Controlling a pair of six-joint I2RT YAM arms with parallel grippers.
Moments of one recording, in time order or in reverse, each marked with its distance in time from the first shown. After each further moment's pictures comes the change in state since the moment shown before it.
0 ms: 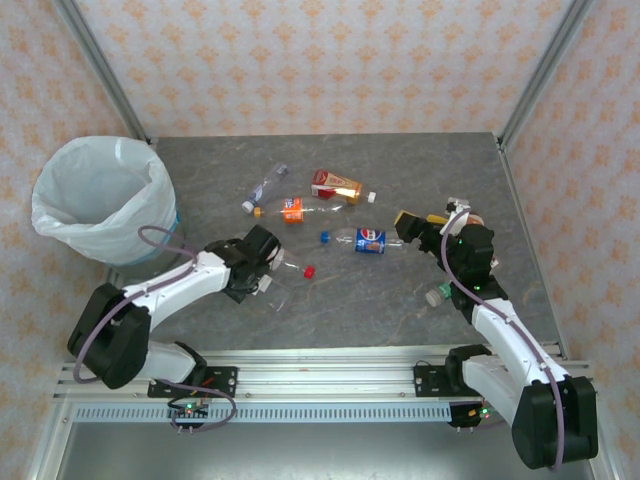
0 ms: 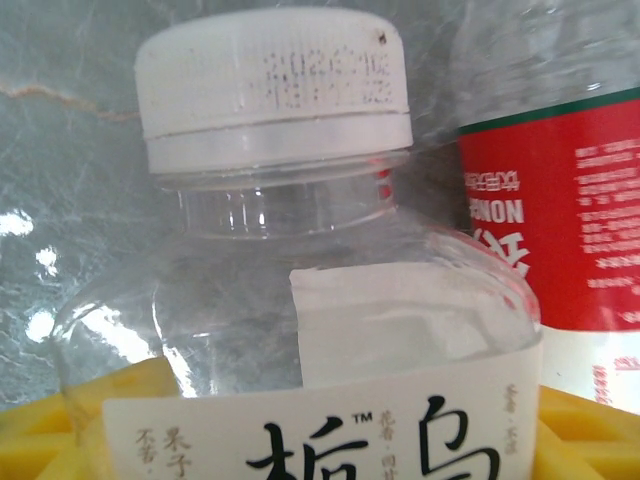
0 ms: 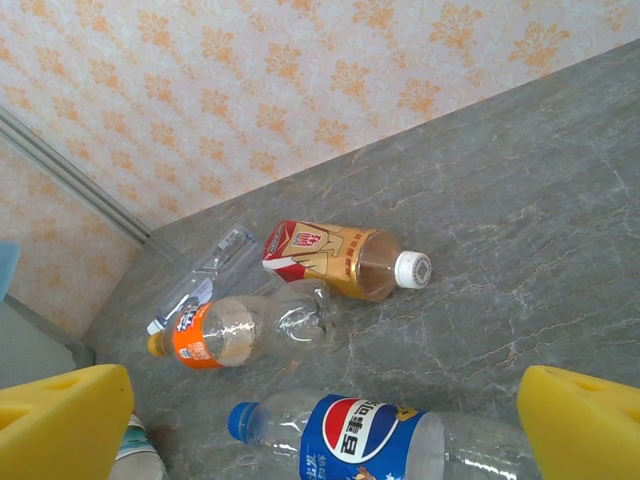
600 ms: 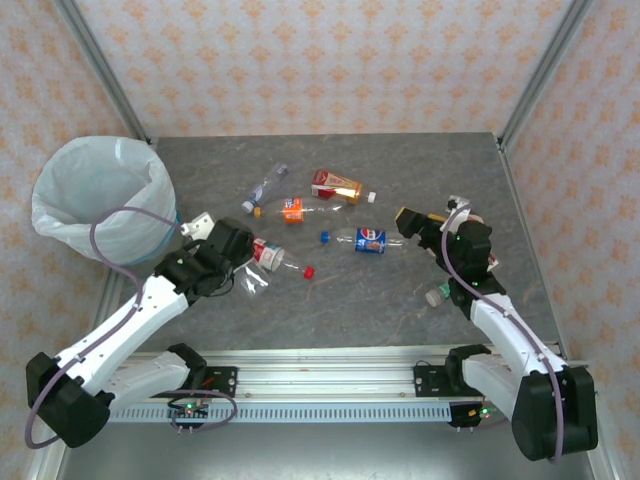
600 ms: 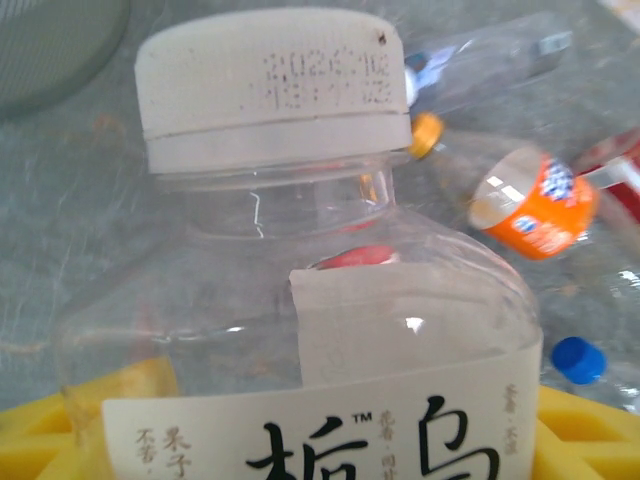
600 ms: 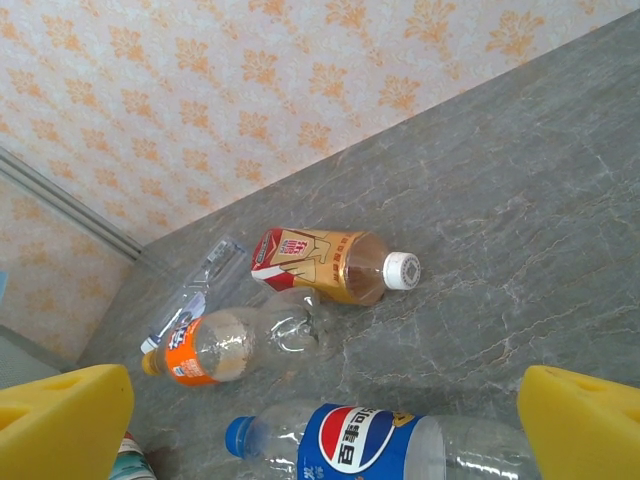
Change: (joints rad) left arm 0.000 -0.338 0.095 -0.049 -0.182 0.468; right arm 0.008 0.052 0.019 0.015 0.037 0.059
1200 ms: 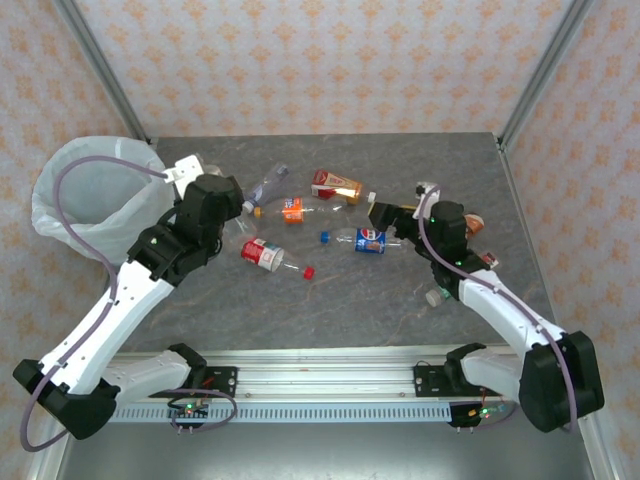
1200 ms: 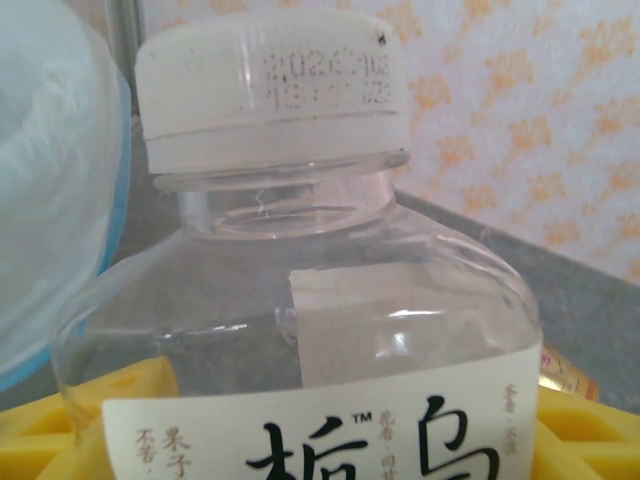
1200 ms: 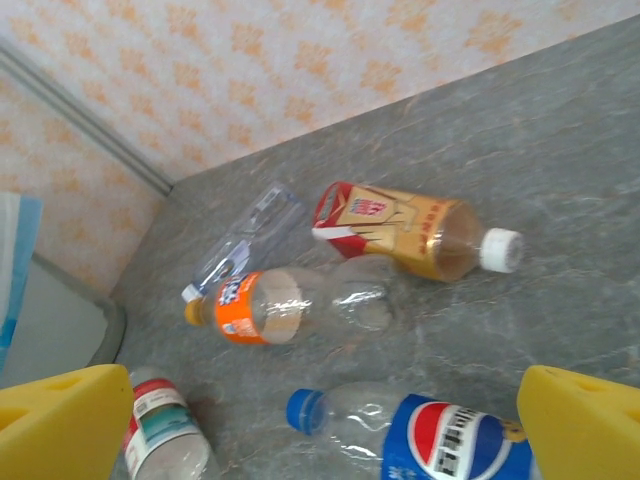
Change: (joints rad) left arm 0.047 0.064 0.360 0.086 -0.204 0.374; right arm 0.194 0.167 0.196 -0.105 0.036 -0.050
